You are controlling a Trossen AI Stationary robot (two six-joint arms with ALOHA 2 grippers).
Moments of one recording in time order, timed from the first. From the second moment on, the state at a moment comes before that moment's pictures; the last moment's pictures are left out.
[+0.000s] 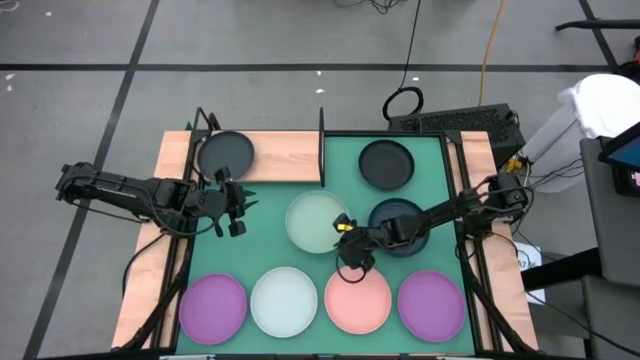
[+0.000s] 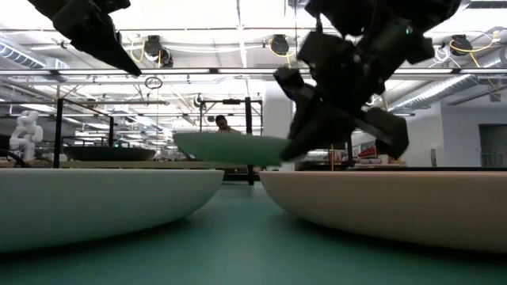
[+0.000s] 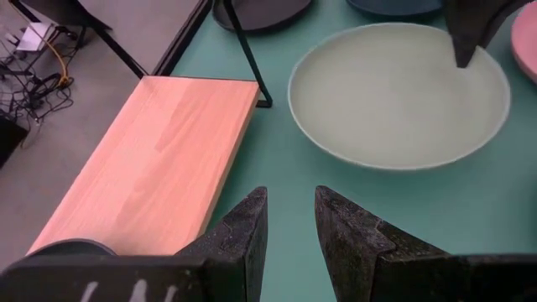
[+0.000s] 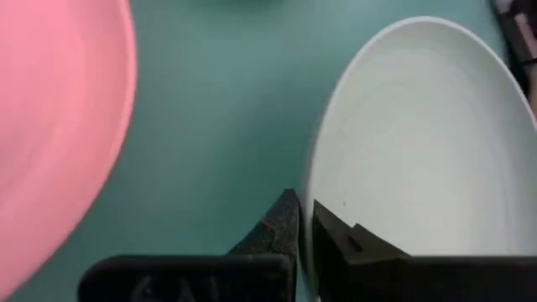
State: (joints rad) left arm -0.18 0.82 0.71 -0.63 -0.50 -0.14; right arm 0.21 1.72 0.85 0.08 0.17 -0.67
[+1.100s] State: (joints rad) left arm -0.18 0.64 0.71 -0.52 -0.75 -0.12; right arm 0.18 1.72 1.25 -0.11 0.36 -0.81
